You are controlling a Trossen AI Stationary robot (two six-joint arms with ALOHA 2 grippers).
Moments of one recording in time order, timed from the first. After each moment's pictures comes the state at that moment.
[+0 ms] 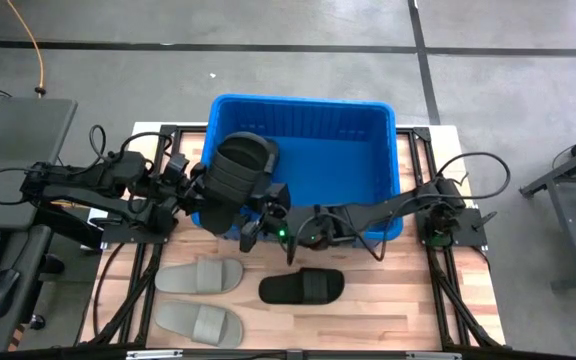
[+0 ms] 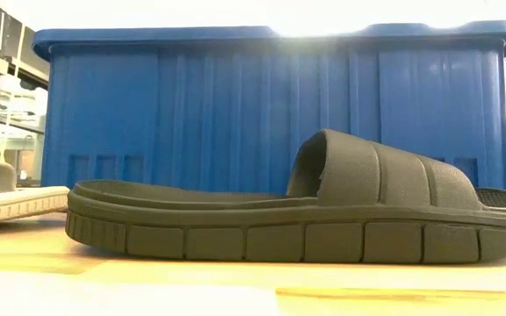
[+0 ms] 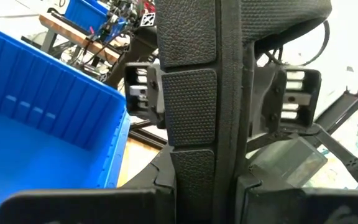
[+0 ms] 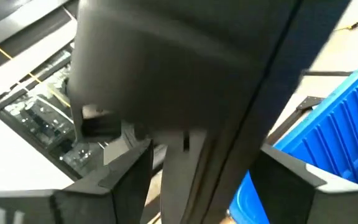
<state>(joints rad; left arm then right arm) 0.00 0.67 0.78 -0.10 0.08 -0.57 0.30 1.98 1.92 0.02 0.67 0.63</state>
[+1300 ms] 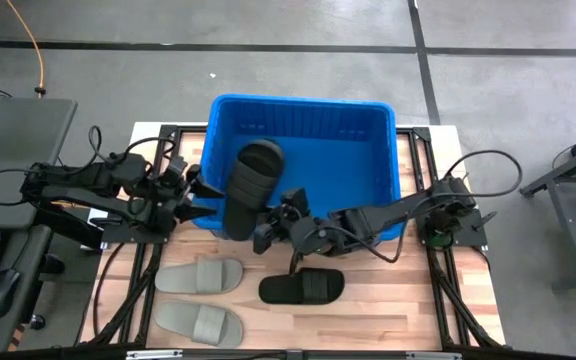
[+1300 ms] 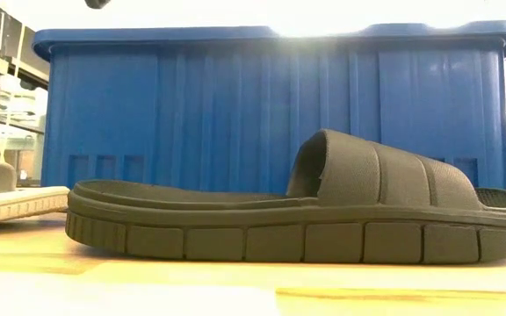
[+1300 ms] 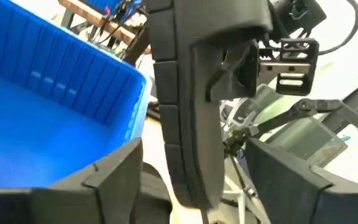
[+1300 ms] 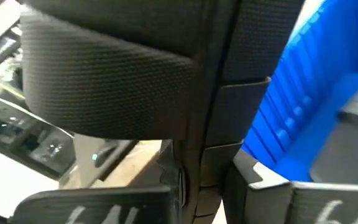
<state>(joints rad) 0.00 0.63 0.78 -0.26 0.07 -0.56 0.36 1.91 1.92 -0.34 0.78 0.91</state>
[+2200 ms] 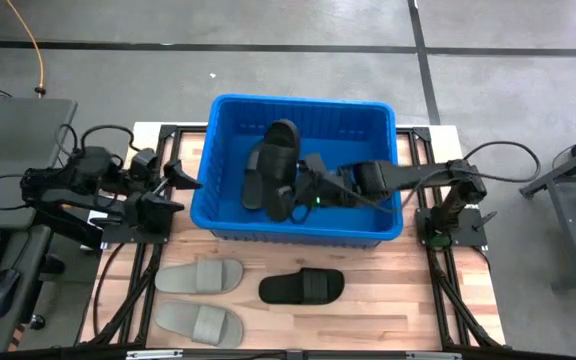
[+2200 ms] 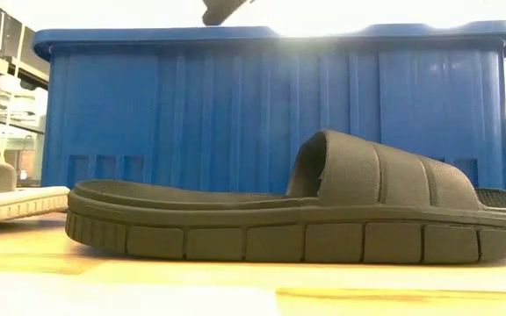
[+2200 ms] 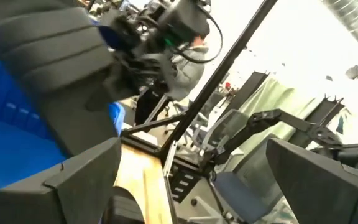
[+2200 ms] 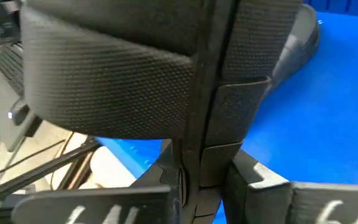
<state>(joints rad) 0.00 0.44 0.78 -0.28 0.09 -0.58 0.14 1.78 1.92 -0.90 0.43 1.10</state>
